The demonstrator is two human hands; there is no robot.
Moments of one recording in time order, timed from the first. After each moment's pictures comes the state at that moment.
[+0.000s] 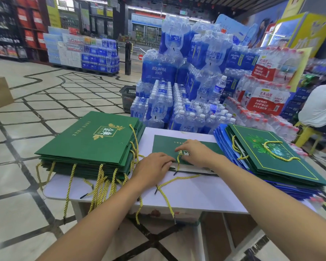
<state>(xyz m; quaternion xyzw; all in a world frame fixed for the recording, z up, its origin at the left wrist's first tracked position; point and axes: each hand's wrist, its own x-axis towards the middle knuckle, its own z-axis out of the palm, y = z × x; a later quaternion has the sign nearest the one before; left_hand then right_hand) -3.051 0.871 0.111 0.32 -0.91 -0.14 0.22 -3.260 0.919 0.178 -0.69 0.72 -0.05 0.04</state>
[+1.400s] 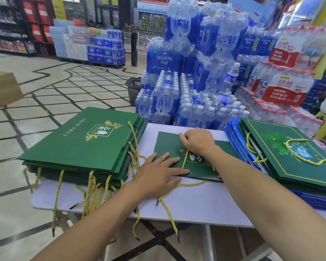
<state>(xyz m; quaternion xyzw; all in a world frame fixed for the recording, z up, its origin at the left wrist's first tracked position) -3.055 0.873 0.112 0.28 -0.95 -0.08 0.05 -3.291 0.835 0.145 -0.66 0.73 -0.08 -0.17</state>
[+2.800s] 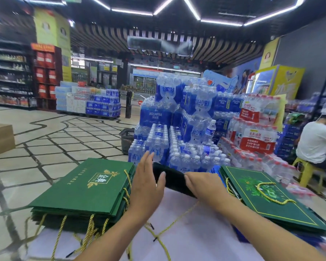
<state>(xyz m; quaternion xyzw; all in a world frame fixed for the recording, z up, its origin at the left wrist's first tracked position) -3.066 0.884 0.190 0.35 -0.75 -0.13 0.54 -3.254 0.965 0.233 -0.66 0.71 -0.07 -0.25</state>
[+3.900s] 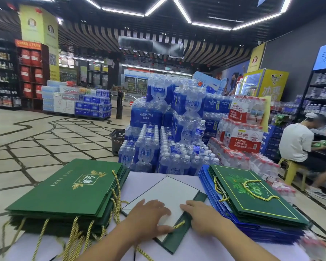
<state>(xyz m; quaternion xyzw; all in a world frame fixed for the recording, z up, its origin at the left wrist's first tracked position) -3.075 0.892 0.141 0.27 -0.96 -0.08 0.03 -3.280 1.003 0.173 -0.63 0.77 0.07 0.08</state>
